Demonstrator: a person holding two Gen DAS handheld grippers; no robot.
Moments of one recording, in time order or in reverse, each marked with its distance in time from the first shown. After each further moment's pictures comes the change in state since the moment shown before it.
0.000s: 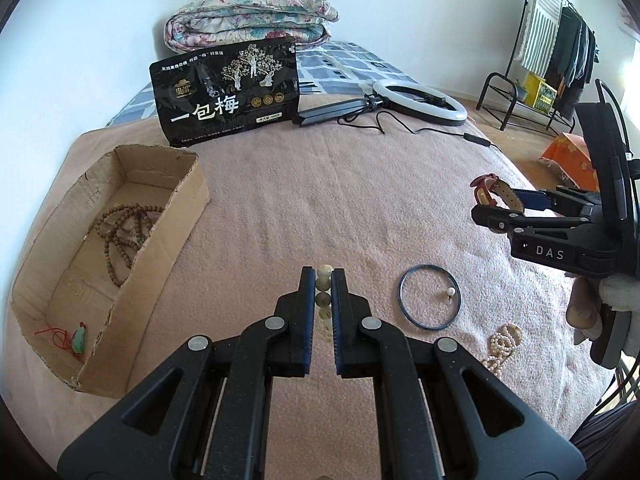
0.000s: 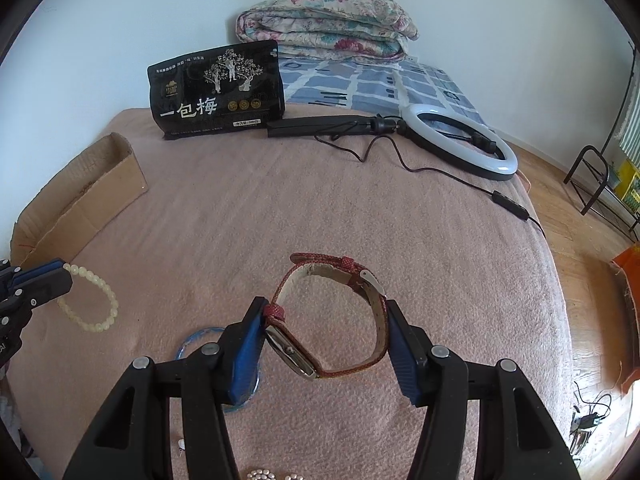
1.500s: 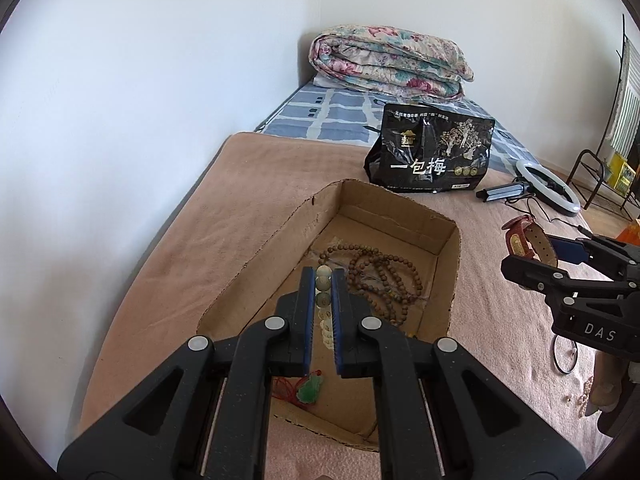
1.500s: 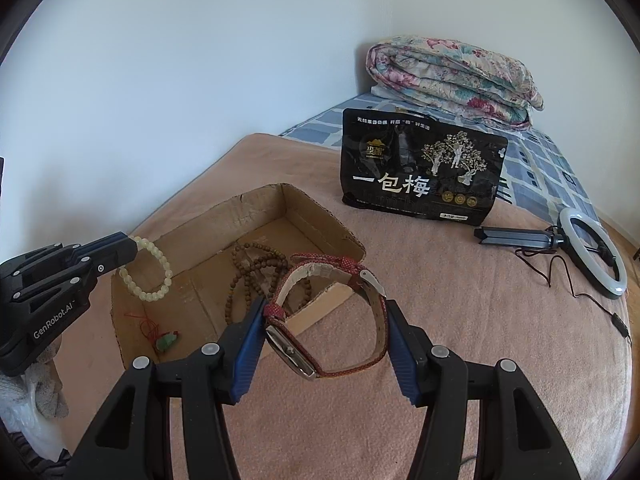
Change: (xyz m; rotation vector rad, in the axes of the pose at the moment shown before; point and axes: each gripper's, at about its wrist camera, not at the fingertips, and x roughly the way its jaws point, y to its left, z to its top) left arm -0.059 0.211 0.005 -0.247 -0.117 0.274; right arm 0.006 0.233 0.097 -0.172 -0.097 0.246
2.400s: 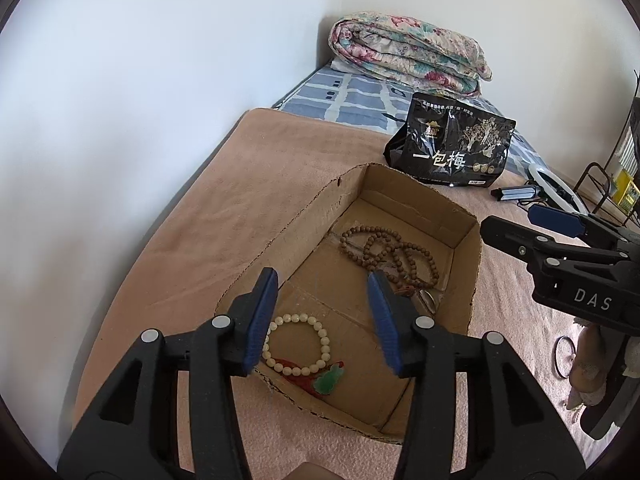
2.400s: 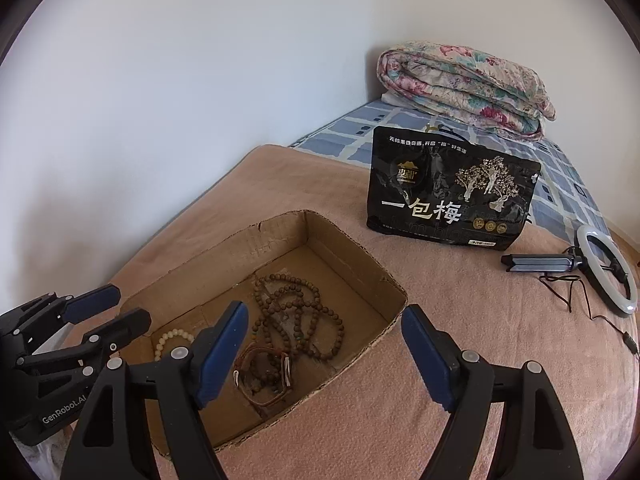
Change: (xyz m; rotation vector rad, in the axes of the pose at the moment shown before) left arm 0.008 0.023 -0.003 -0.074 0.057 -0.001; right arm 0.018 0.024 0.028 0.010 -0.022 -0.003
